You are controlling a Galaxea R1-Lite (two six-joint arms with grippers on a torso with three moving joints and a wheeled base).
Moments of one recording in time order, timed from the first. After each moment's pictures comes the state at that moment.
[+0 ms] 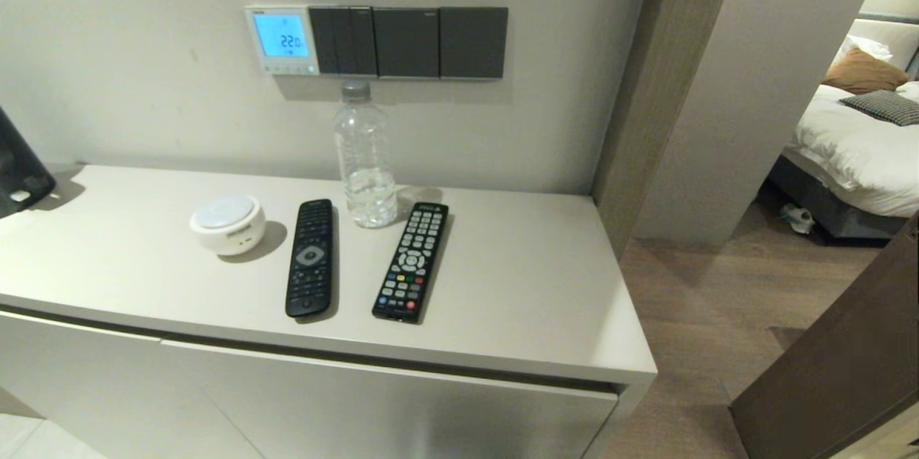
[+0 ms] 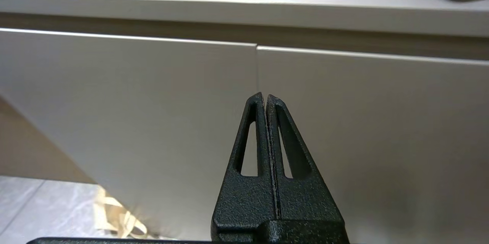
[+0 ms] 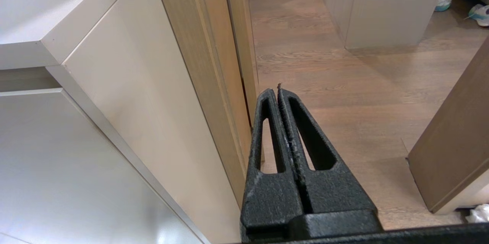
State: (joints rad) left arm 0.00 0.13 -0.06 -0.03 0.08 0.06; right arm 0.00 0.00 0.00 -0.01 -0.01 0.04
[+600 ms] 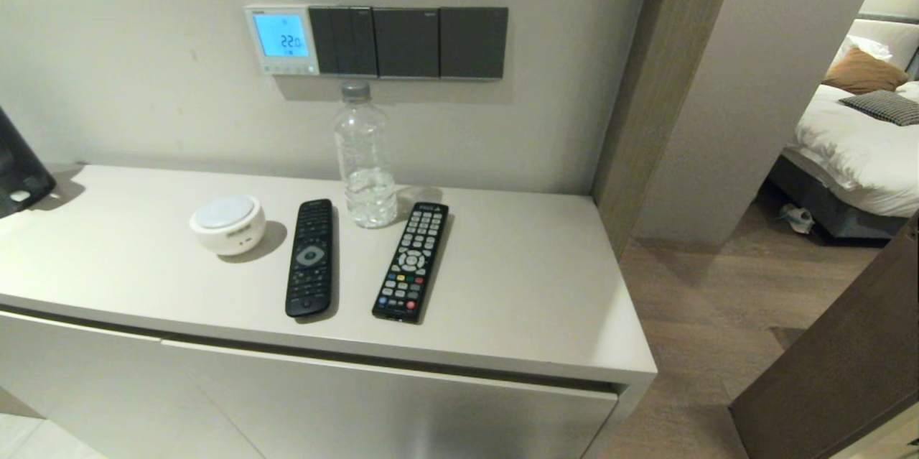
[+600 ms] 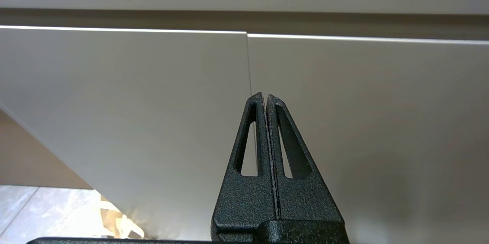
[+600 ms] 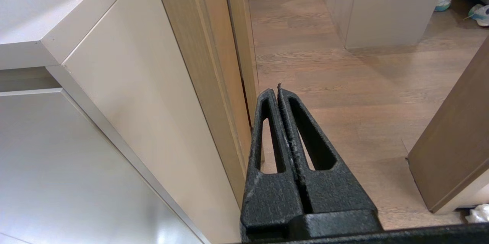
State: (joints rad) left arm 0.00 0.03 -0.04 0.03 0.05 0.07; right arm 0.00 0.00 0.00 -0.01 -0.01 0.04
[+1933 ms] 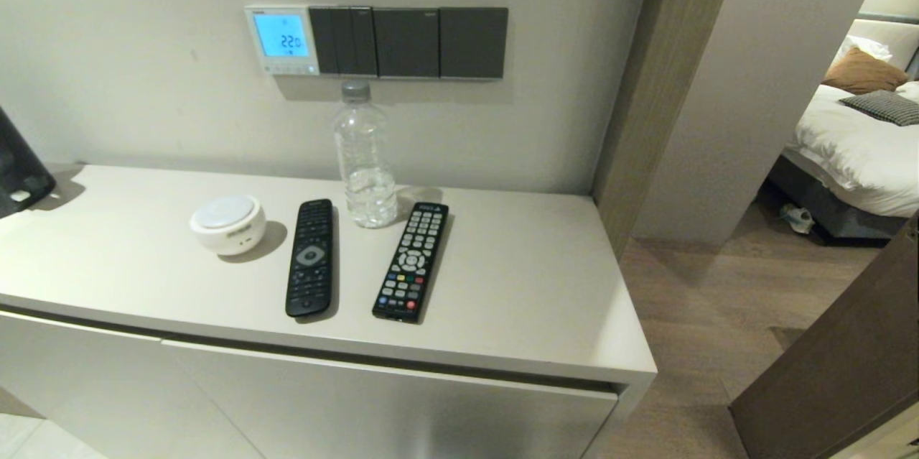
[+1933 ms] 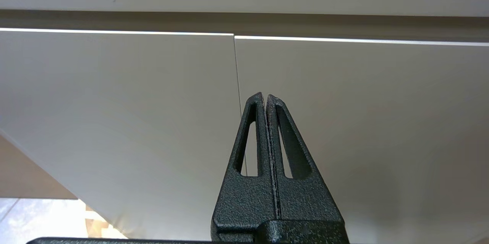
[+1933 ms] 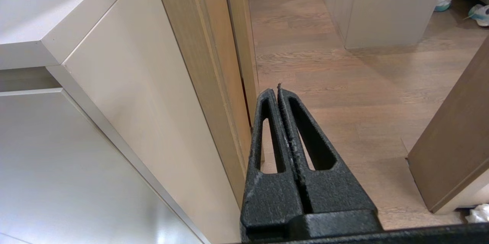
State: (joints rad) left arm 0.00 0.00 0.00 0.02 0.01 0.06; right arm 0.00 0.00 0.00 -0.01 -0.01 0.04
